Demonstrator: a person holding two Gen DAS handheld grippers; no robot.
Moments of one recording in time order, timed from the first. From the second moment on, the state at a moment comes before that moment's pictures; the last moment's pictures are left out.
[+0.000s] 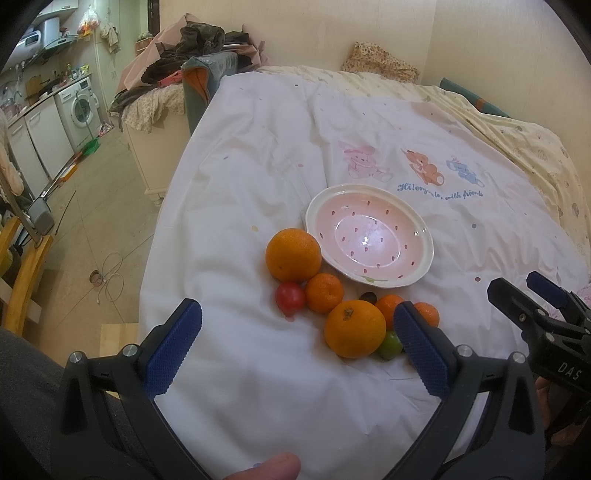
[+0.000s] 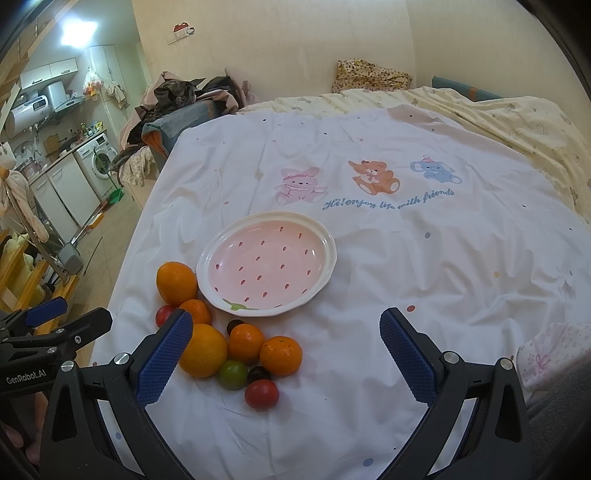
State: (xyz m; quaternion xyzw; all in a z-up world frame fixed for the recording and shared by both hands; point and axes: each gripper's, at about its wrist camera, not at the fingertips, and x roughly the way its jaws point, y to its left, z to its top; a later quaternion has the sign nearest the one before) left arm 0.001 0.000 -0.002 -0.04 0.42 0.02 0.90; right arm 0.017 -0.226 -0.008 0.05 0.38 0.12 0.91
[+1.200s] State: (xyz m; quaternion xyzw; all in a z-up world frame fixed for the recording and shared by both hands) left arm 0.014 0.014 -0.031 -0.05 0.50 0.05 0.86; right arm 0.115 -0.221 -0.127 0.15 0.68 0.21 0.69
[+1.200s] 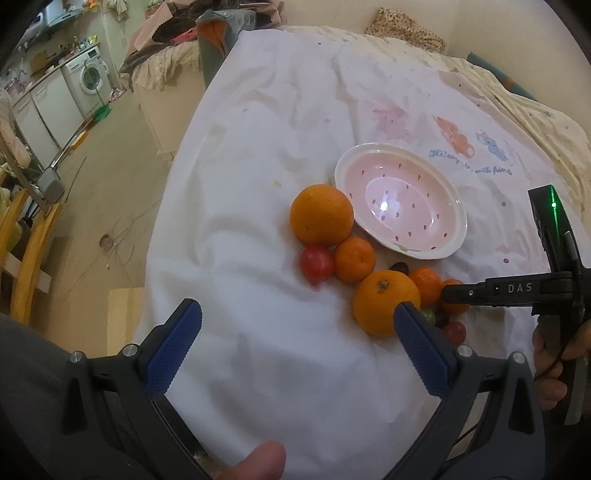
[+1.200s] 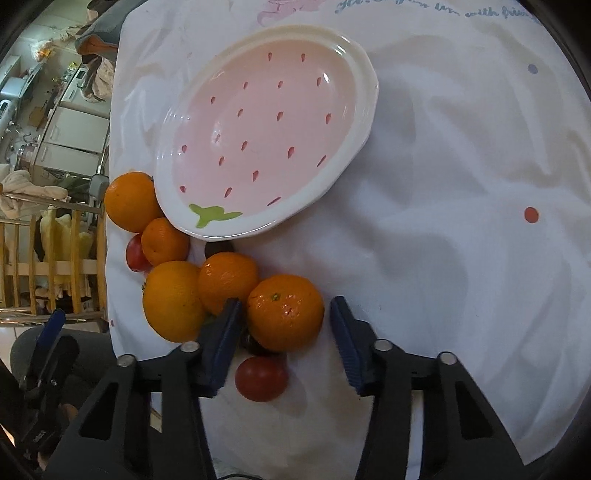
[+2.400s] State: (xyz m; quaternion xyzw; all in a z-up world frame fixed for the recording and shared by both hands) left arm 0.087 -0.036 -0.109 -0.18 0.68 0.02 0.71; right arm 0.116 -0.295 -0.076 0.27 0.58 0.18 0.75
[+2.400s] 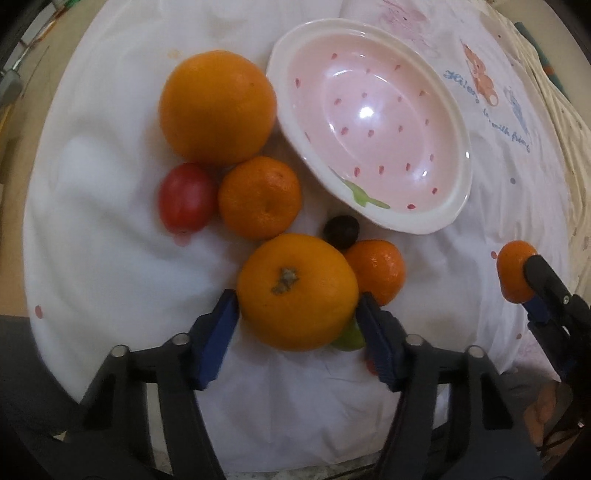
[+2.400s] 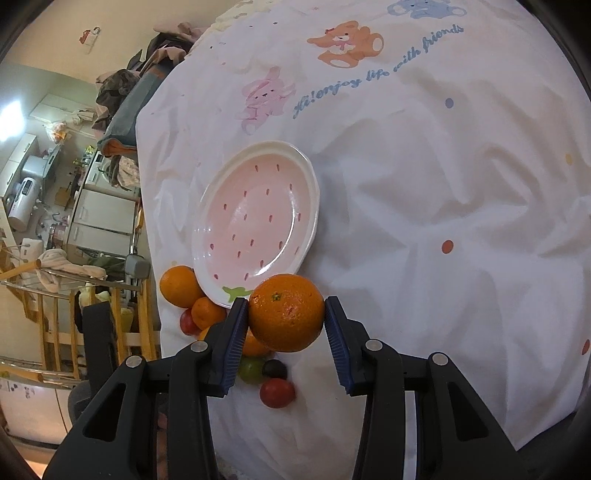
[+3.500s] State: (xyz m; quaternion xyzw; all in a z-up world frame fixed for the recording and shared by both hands) left arm 0.065 -0.041 0.023 -0.04 0.56 0.03 0.82; right arm 0.109 -0.293 -0.039 0.24 0.53 0.20 0.79
